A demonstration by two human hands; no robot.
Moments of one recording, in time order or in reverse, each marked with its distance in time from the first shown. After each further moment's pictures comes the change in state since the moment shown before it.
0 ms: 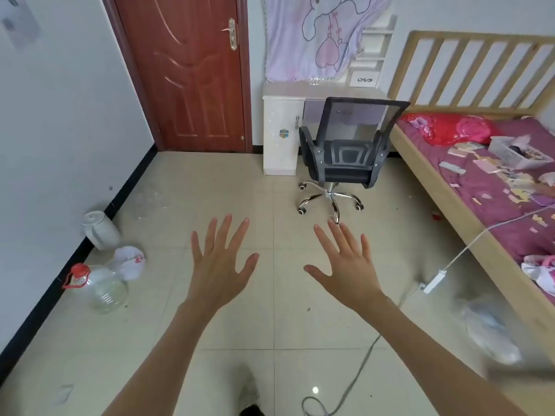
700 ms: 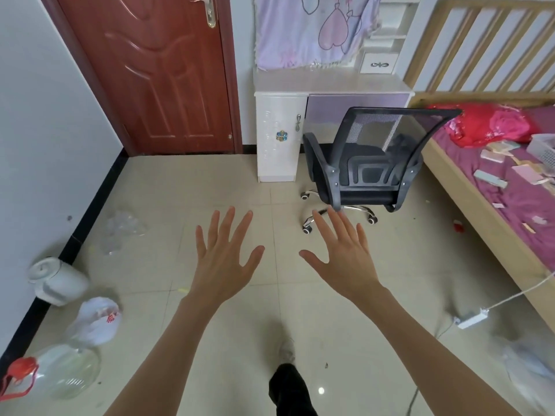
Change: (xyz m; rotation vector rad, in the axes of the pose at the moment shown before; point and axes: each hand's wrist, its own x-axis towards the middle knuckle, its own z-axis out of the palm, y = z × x) left_hand 0.366 -0.115 0.097 -0.074 -0.111 0.012; right_hand 0.385 0.020 0.054 0.124 0.015 0.092
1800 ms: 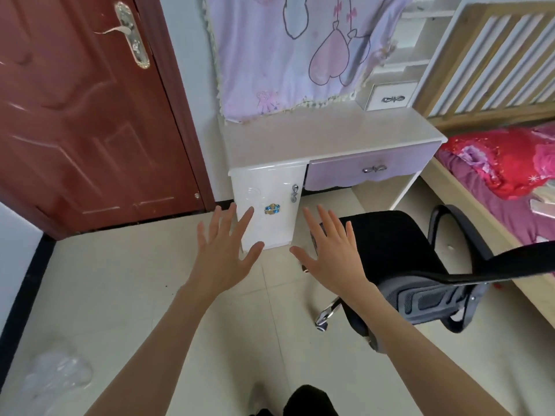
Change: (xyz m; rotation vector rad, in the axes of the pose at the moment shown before) left_hand 0.683 -0.140 0.094 -0.032 -0.134 0.161; right_hand 0.656 0.079 0.070 0.058 0.020 0.161
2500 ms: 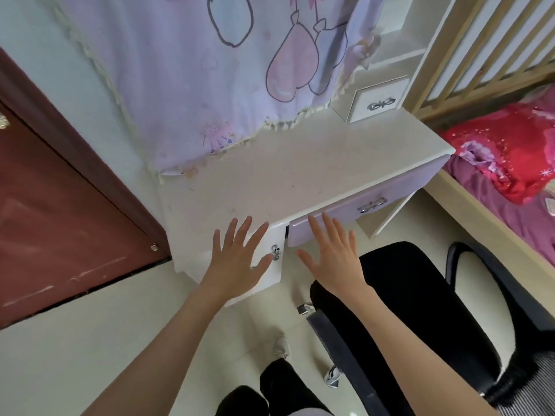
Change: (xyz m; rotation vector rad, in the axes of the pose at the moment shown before) left_hand 0.366 -0.008 0.100 0.063 -0.264 0.225; right_hand 0.308 0.136 0.050 0.037 -0.068 0.281
